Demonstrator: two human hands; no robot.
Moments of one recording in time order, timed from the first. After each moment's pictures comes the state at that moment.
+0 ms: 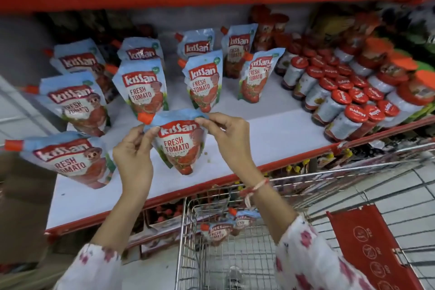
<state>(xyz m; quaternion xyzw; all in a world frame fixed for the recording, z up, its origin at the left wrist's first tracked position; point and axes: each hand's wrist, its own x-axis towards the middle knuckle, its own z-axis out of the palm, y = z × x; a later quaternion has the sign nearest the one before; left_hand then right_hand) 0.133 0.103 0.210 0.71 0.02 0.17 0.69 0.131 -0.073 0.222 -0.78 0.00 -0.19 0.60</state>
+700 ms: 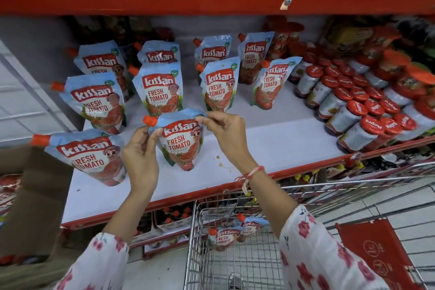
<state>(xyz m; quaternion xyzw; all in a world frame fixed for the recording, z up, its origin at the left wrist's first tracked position) 0.147 0.124 0.191 0.73 0.04 0.21 0.65 0.173 -0.051 0.204 -0.77 -0.05 -0.15 0.61</state>
